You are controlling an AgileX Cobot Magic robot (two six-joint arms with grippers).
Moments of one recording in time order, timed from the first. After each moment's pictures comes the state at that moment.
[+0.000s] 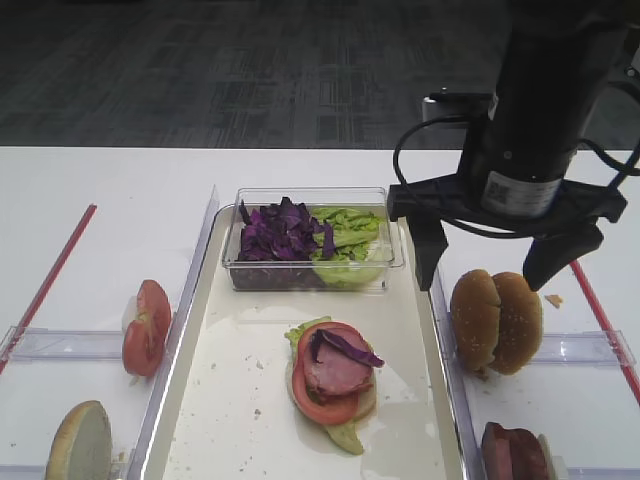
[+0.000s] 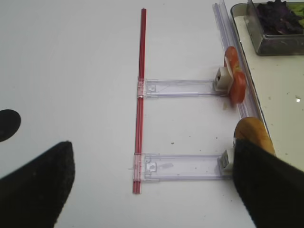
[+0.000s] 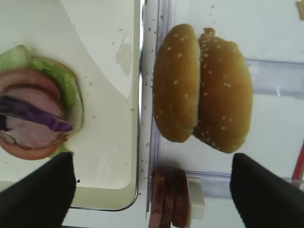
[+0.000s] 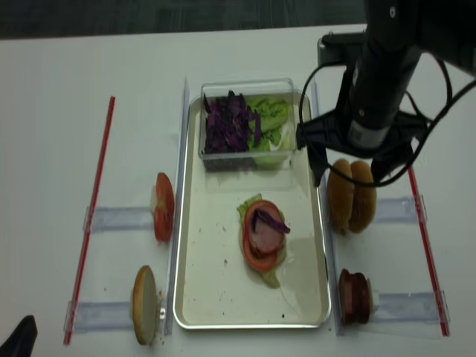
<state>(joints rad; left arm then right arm) -0.02 -0.01 -0.49 0.07 1.18 -0.11 0.46 1.66 -1.26 0.12 1.21 0.36</state>
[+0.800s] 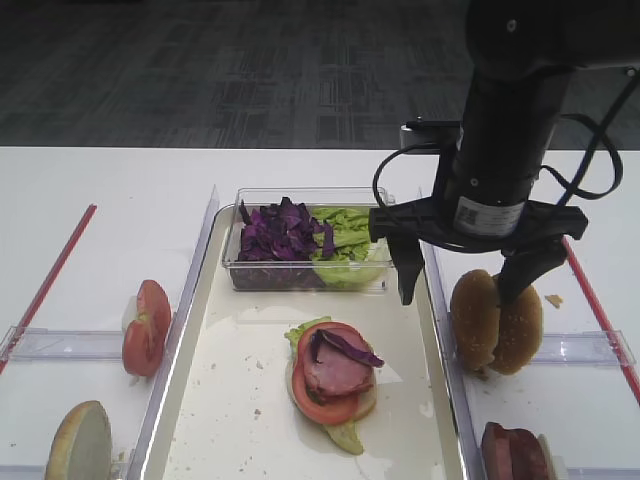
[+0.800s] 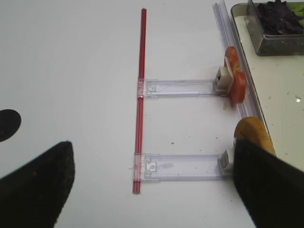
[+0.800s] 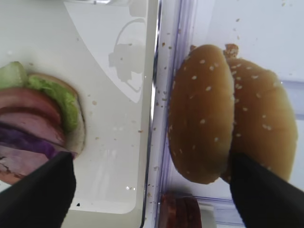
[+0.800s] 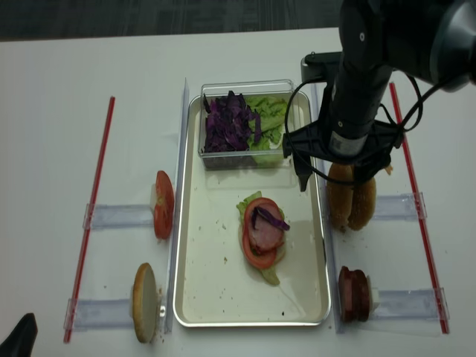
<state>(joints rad) -0.02 -0.01 -0.49 0.07 1.18 -0.11 0.47 1.76 -1.27 0.13 1.13 0.35</state>
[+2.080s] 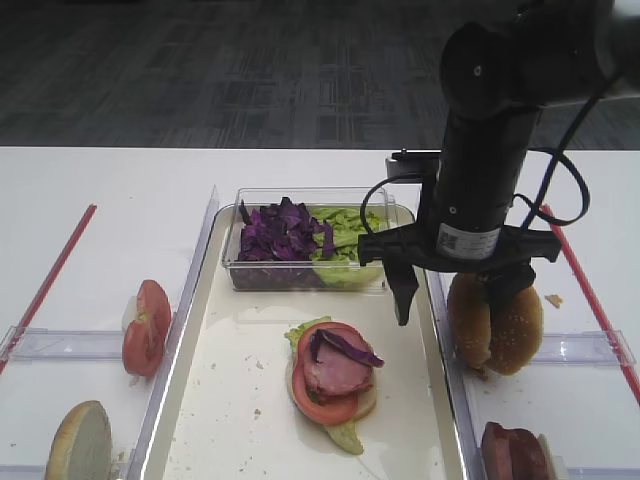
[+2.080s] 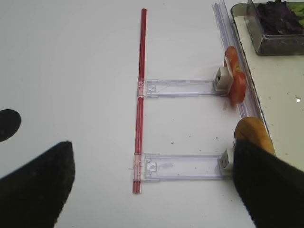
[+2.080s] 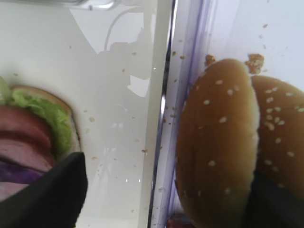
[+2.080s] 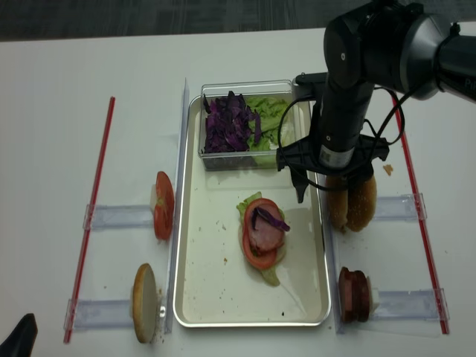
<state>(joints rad) -0.02 -0.01 -0.49 0.07 1.18 -0.11 0.47 1.85 -1.27 0.15 1.08 0.33</state>
